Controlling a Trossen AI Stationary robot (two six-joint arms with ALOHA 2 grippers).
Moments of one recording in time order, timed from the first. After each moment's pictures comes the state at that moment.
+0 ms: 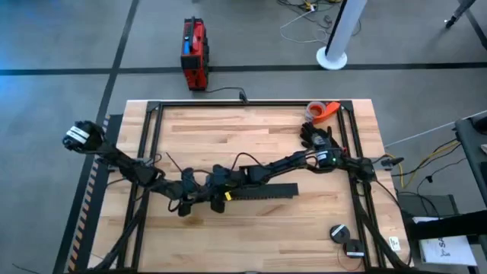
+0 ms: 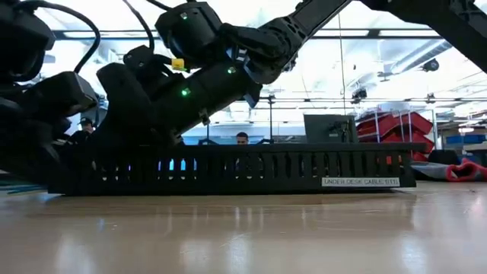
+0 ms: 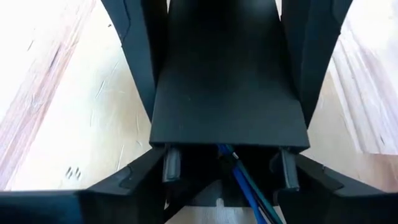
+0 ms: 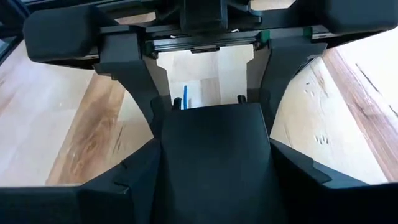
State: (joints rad) left arm -0.45 1.31 0.15 0.41 -0.32 -0.42; right arm 0.10 2.47 1.72 0.21 -0.07 0.19
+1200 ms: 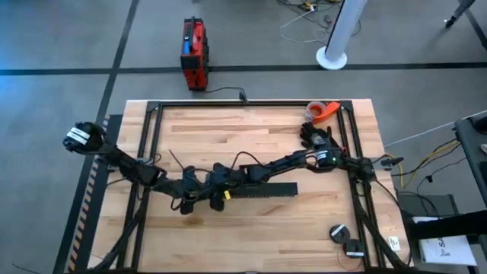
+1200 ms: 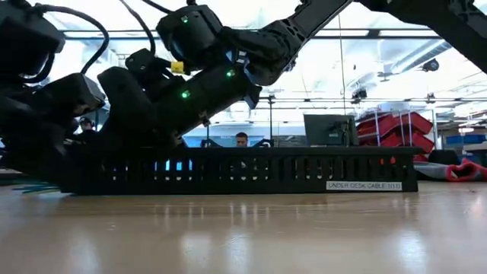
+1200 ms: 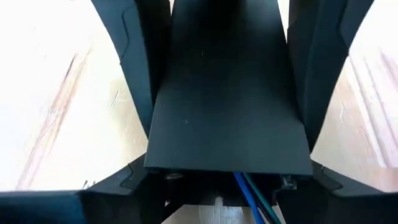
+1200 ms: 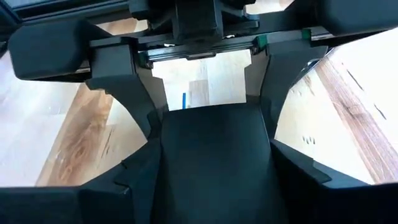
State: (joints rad) left arm -0.42 1.30 0.15 0.38 -0.31 -0.41; right arm 0.10 2.49 1.71 0.22 -0.06 0.21
